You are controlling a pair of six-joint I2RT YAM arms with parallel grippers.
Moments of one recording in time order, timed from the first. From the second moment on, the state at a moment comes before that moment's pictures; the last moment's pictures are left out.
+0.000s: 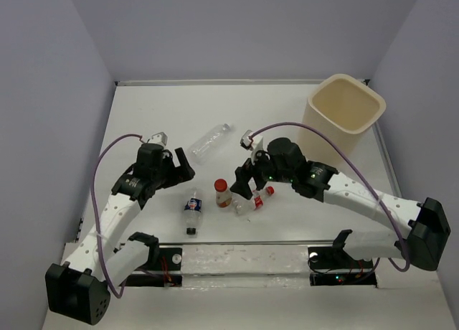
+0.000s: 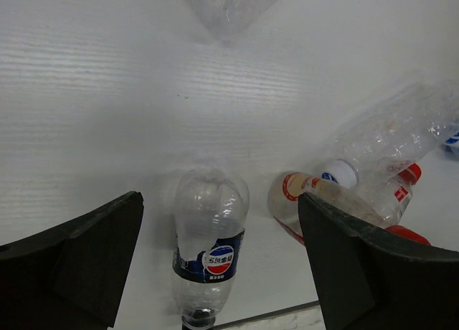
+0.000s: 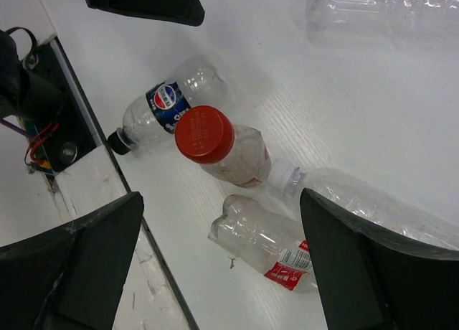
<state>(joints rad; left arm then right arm) -0.30 0.88 0.68 -0.56 0.05 -0.56 0.90 1.22 0.95 -0.20 -0.25 0.15</state>
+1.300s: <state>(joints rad) -0.40 1.24 0.67 -0.61 0.23 -0.50 1.03 1.43 1.15 -0.08 0.11 0.06</state>
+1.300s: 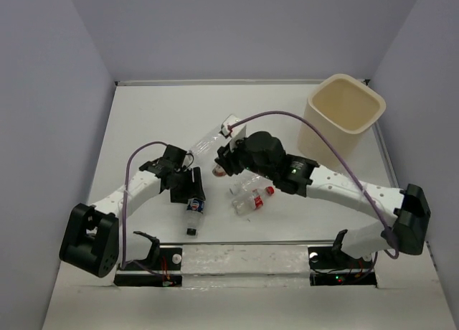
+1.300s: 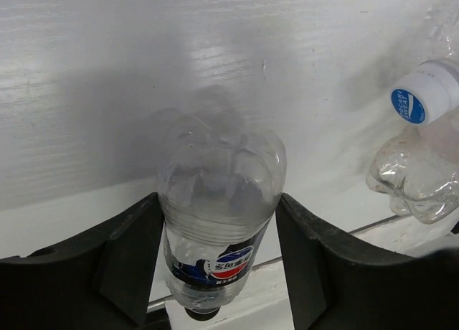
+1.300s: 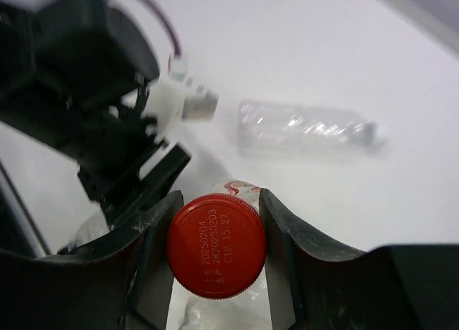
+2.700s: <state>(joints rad) -0.70 1.44 1.67 -0.35 0.21 -0.68 0.14 0.98 1.25 -0.24 0.07 0.27</state>
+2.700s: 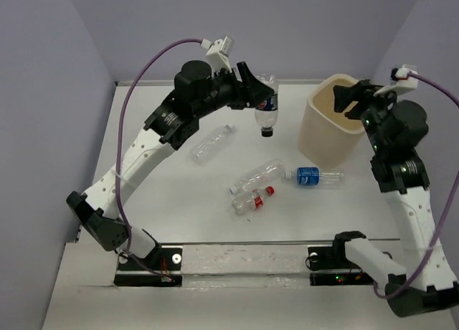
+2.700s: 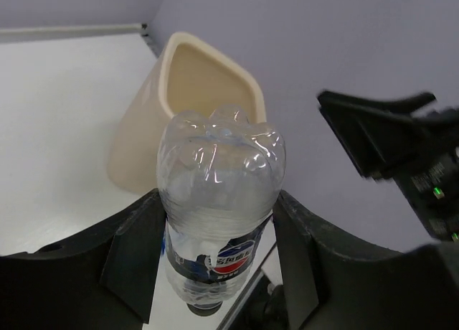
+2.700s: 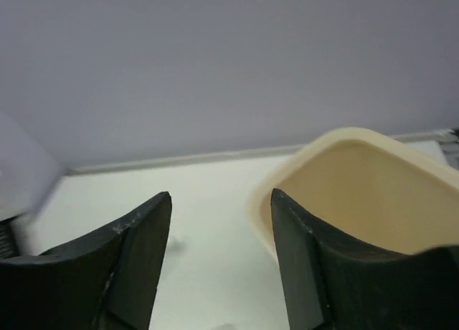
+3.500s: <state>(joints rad) -0.84 2.44 2.54 0.29 0.12 -0.86 0.14 0.49 1.02 -0.12 -0.35 0.47</state>
